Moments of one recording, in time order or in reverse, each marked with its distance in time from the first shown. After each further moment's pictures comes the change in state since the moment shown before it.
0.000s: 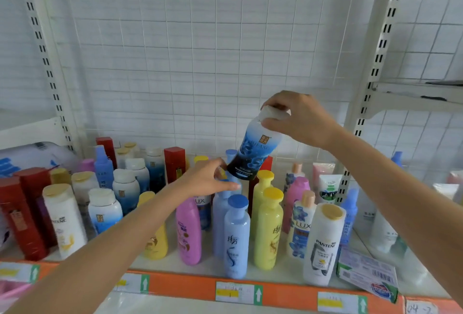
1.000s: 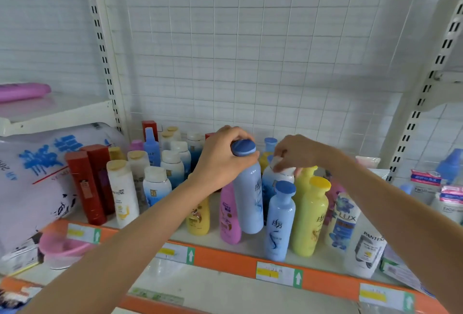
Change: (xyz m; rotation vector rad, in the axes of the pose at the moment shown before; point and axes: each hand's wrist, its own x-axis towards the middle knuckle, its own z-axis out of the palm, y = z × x) left_hand -0.080 0.009 -0.043 -0.296 0.481 0.163; right_hand 0.006 -0.012 0.105 -0.130 -0.650 0.214
